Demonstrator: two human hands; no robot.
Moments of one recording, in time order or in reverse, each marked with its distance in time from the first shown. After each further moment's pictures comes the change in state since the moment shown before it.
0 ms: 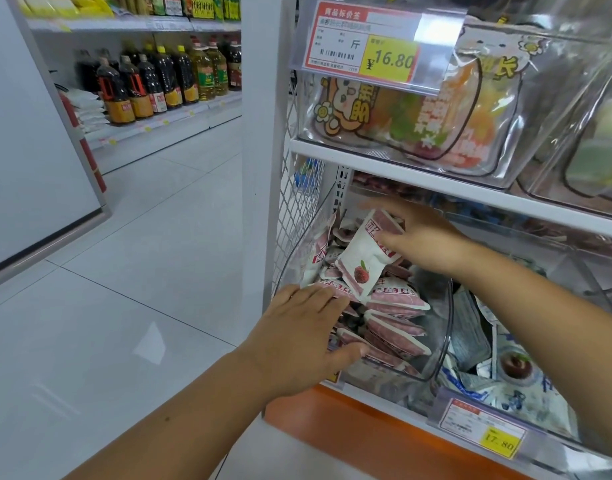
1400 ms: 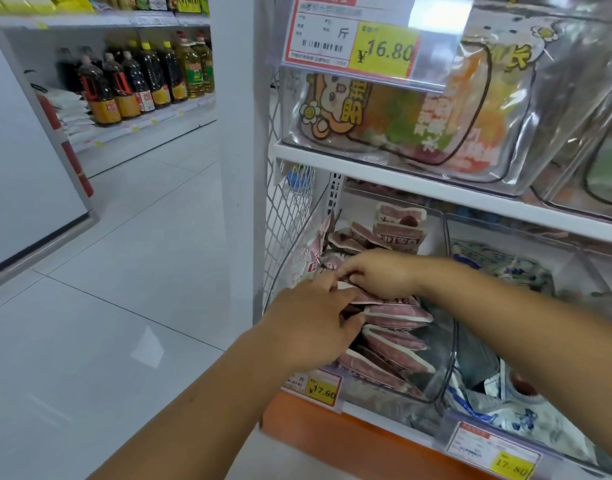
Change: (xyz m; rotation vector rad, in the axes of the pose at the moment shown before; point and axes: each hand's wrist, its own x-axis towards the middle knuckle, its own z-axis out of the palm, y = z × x) left_hand 0.047 0.001 -0.019 -0.145 -0.176 -0.103; right_hand 0.040 0.029 0.052 -0.331 -0.532 -0.015
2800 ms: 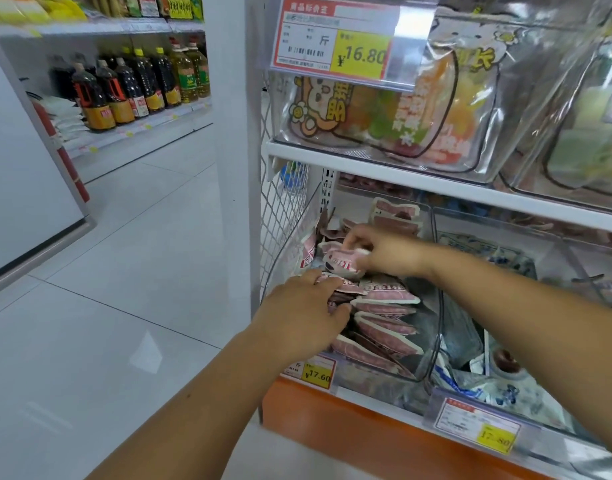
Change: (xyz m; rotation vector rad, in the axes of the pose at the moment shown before) left_hand -0.006 -0.001 0.009 -0.107 0.111 -0.078; right_hand -0.027 0.005 -0.011 0.336 0.260 0.077
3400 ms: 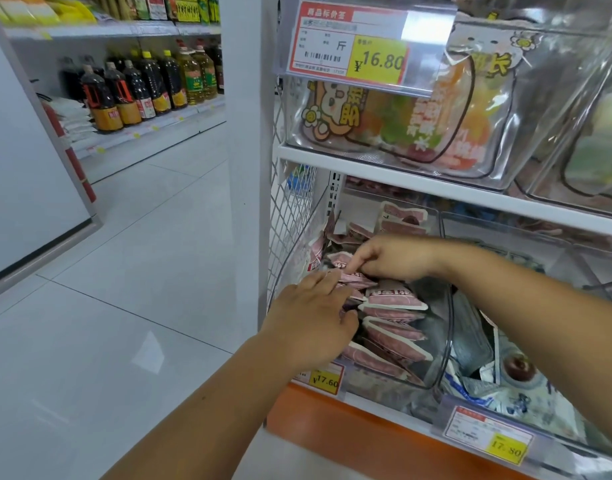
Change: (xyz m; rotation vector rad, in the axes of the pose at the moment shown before) left_hand 0.002 0.000 0.004 0.149 -0.035 0.072; right_hand -0.002 -0.015 -0.008 -0.122 -0.201 -0.012
